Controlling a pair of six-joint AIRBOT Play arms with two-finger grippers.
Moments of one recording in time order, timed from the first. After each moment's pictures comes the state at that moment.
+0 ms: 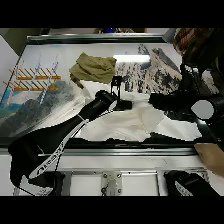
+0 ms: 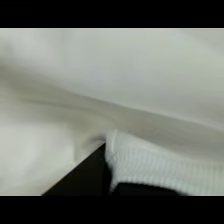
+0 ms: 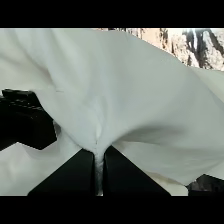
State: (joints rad) left arm -0.75 -1.68 1.44 1.60 -0.80 -2.18; right arm 0.28 -0.91 1.04 -1.39 1.03 2.02
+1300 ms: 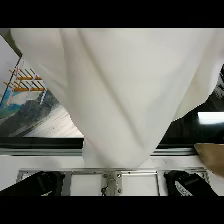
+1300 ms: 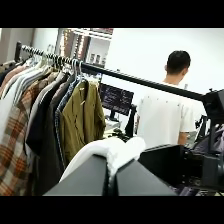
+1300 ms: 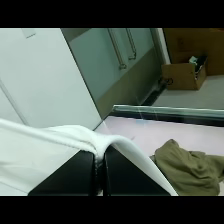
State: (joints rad) left arm -0.95 -1.02 2.08 1.49 -0.71 -1.77; right arm 0.24 -0.87 2.01 -1.11 1.12 1.77
